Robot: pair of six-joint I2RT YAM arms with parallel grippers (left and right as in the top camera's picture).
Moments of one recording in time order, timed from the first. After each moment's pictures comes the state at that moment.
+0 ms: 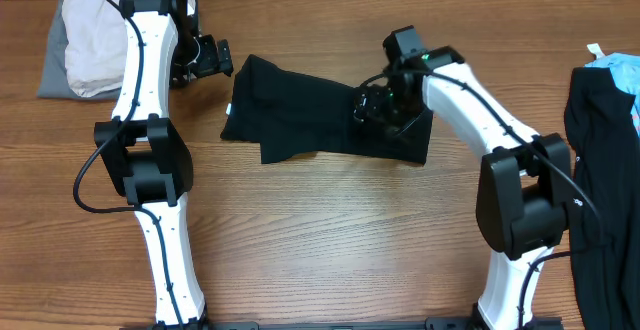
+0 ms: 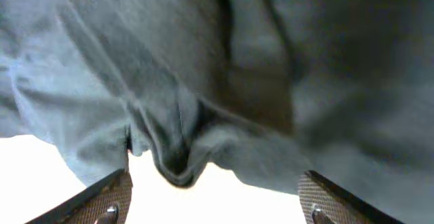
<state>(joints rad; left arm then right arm) 0.05 2.49 2.42 -1.38 0.10 -0.20 0.30 2.07 1.64 -0.98 -0.33 0.59</state>
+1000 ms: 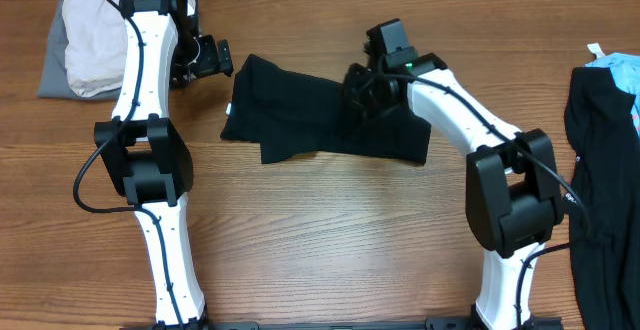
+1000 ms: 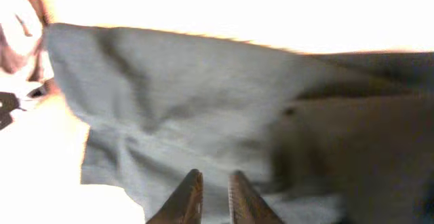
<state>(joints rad) 0.05 2.49 2.42 -1.38 0.10 -0.20 0.37 2.11 1.60 -0.56 -0.37 0.70</state>
